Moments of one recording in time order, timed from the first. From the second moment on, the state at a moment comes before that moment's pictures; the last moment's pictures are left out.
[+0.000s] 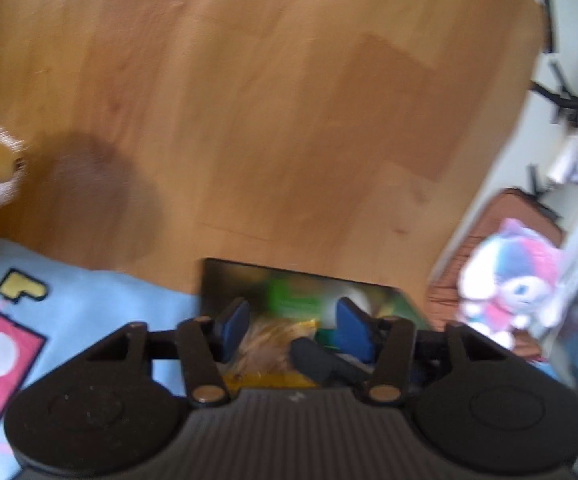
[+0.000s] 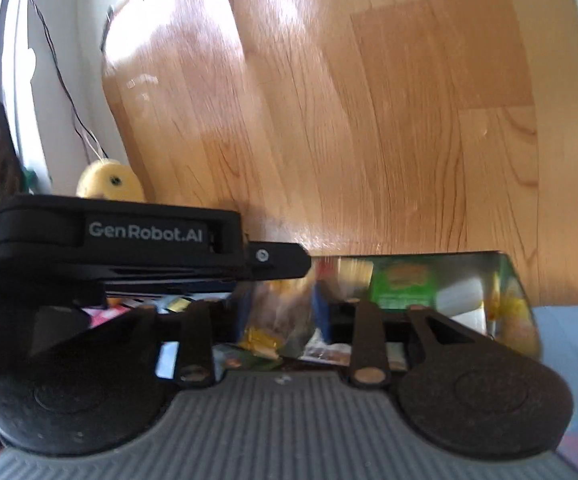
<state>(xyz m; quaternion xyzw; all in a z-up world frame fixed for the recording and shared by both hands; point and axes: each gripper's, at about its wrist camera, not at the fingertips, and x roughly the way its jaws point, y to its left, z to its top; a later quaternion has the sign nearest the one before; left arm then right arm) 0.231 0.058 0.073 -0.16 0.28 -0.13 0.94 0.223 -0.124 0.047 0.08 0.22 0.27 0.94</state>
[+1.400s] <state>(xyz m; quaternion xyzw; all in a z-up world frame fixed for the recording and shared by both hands) 0.021 0.056 0.009 -0.19 0.39 -0.21 0.88 0.031 -0.171 0.014 0.09 0.37 0.34 0.86</state>
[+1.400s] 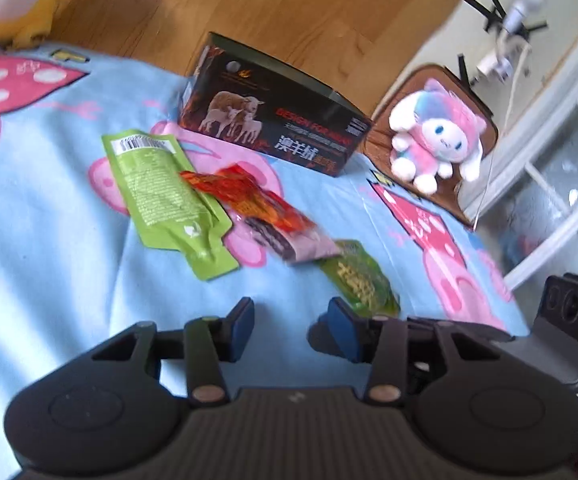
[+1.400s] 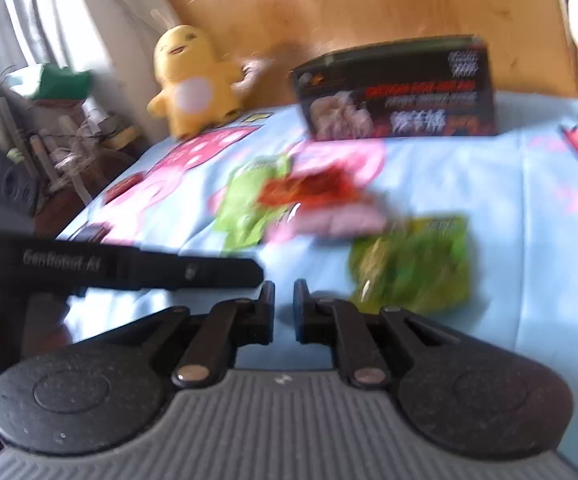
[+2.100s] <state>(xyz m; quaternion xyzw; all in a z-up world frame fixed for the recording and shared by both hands) 0.023 0.101 0.017 -0.08 0.36 0.03 0.93 0.126 -0.128 0.016 0.07 0.38 0.33 0.86</state>
